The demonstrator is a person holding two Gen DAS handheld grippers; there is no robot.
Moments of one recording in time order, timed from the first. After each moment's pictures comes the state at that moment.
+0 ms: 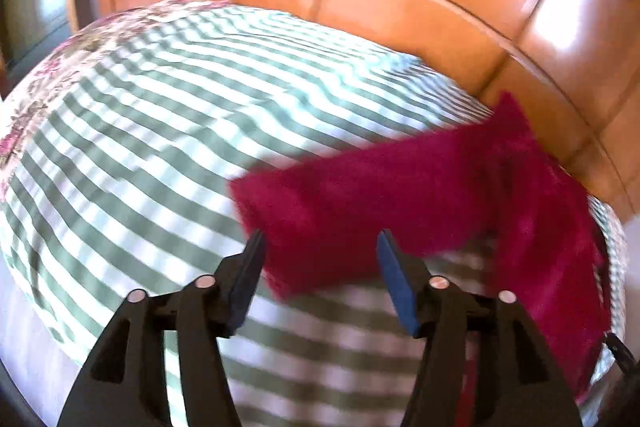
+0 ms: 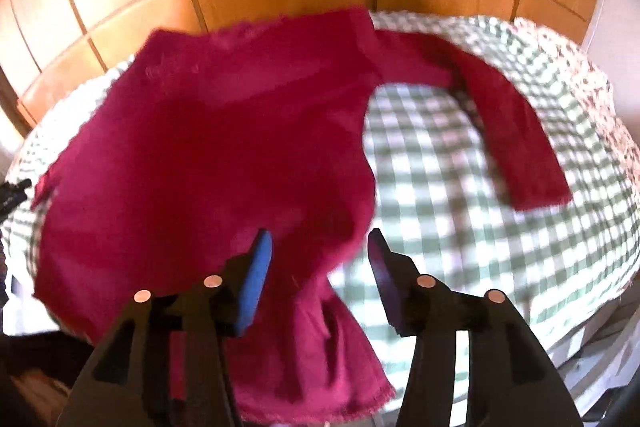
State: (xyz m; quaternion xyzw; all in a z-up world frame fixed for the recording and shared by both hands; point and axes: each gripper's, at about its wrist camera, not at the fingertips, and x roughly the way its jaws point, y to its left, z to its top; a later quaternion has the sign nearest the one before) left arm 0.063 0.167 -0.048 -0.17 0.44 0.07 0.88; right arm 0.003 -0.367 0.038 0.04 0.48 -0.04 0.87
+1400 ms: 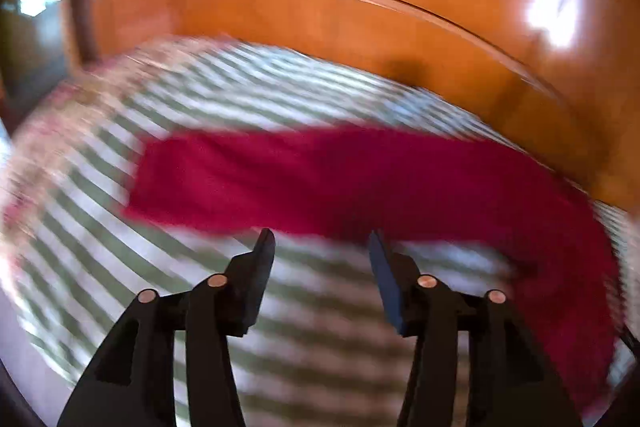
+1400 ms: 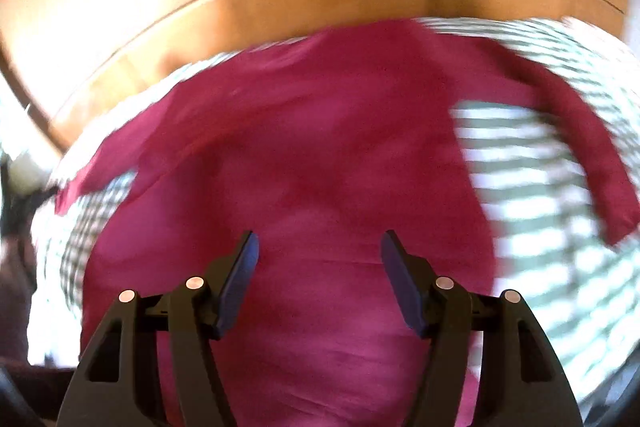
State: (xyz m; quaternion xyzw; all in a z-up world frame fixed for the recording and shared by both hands) left arm 0.079 0.205 -0.041 -0.16 0.41 0.02 0.90; right arm 0.029 -0.371 0.031 0.13 0.47 -0.02 0.87
